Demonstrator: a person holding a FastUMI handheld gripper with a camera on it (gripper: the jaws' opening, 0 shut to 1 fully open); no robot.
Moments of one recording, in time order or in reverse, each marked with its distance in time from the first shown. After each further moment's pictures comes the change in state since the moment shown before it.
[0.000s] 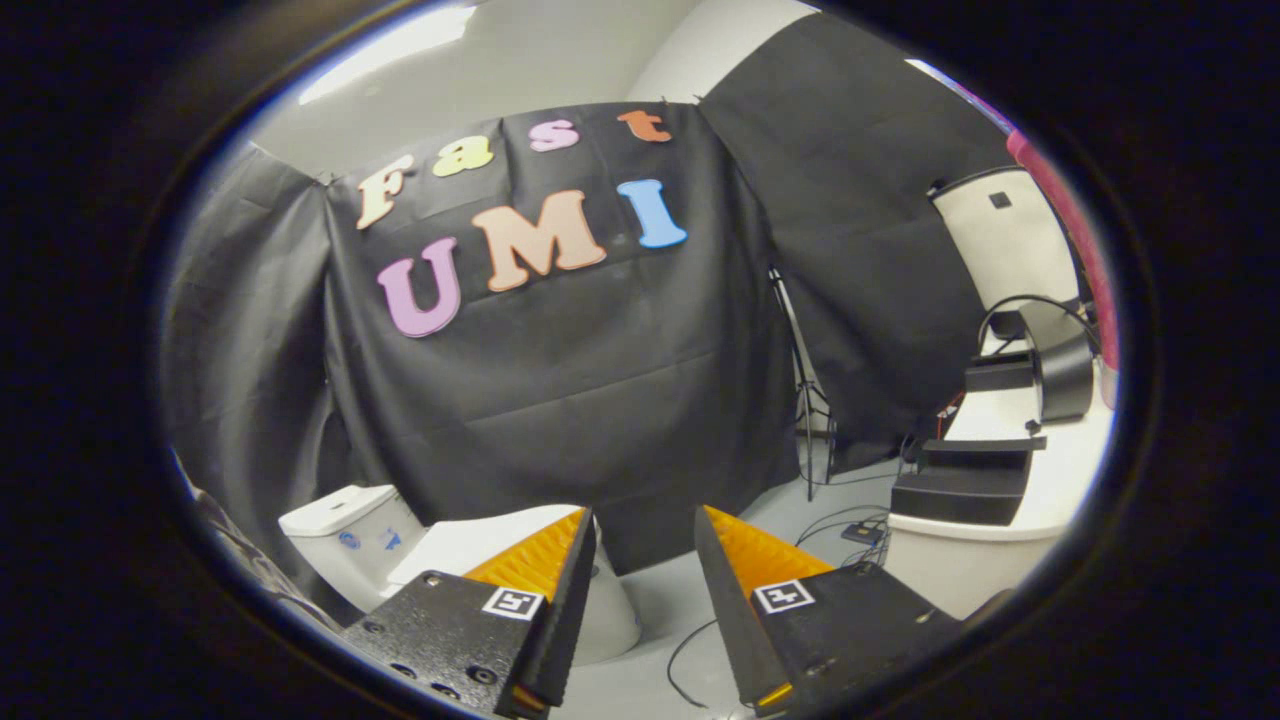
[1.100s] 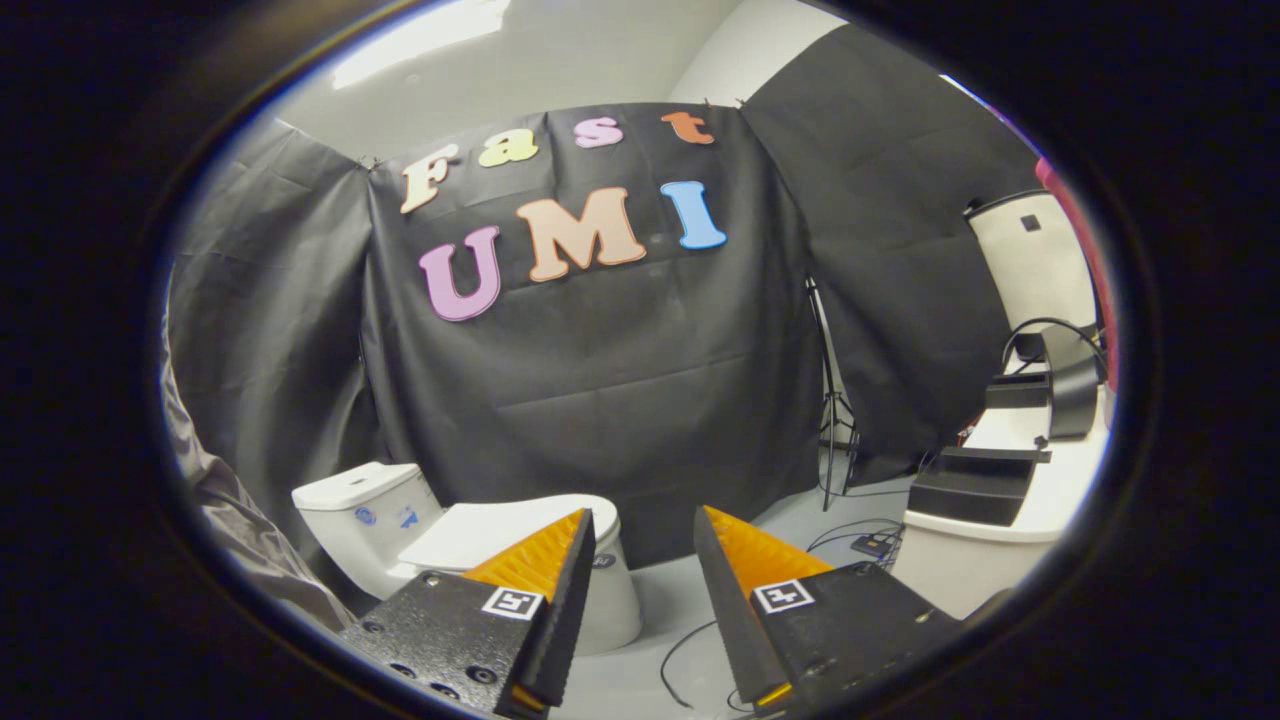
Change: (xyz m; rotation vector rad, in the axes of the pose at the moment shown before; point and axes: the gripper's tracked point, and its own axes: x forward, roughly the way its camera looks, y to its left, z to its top) arm -0.023 0.019 -0.009 -0.113 -0.008 0.096
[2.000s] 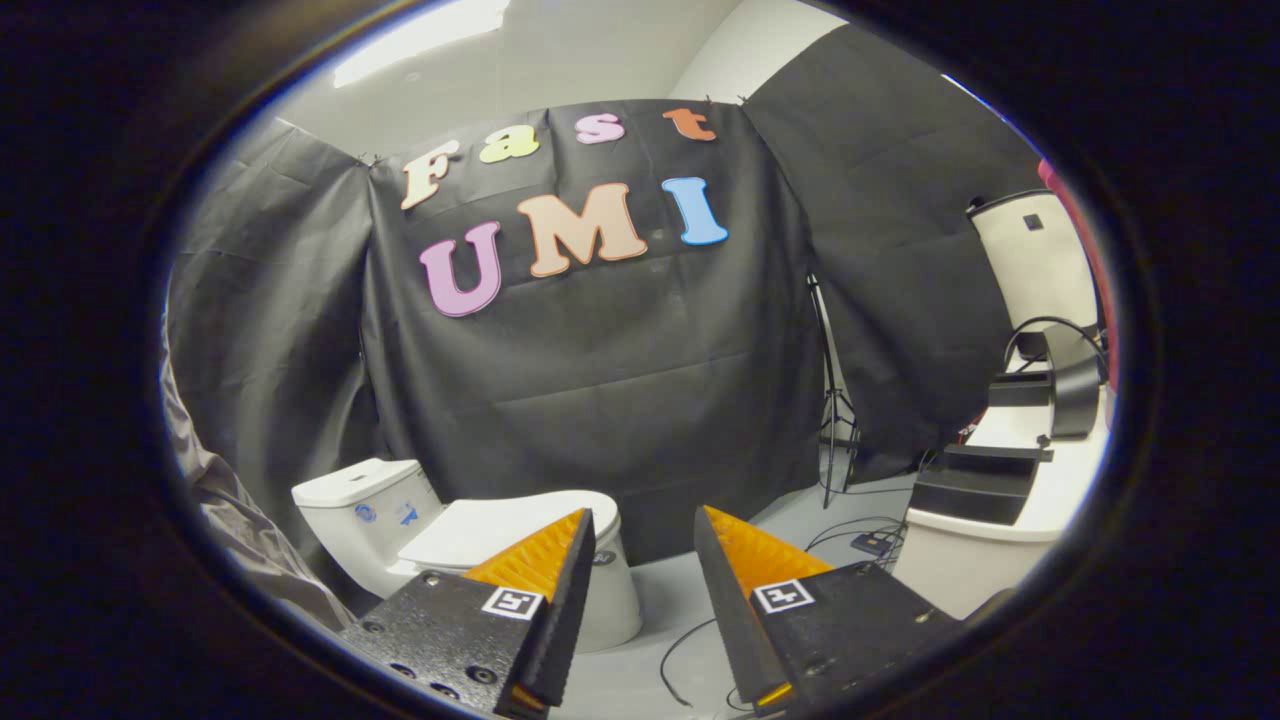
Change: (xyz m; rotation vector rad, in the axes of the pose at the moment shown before) arm 0.001 0.000 -0.003 -0.003 0.013 0.000
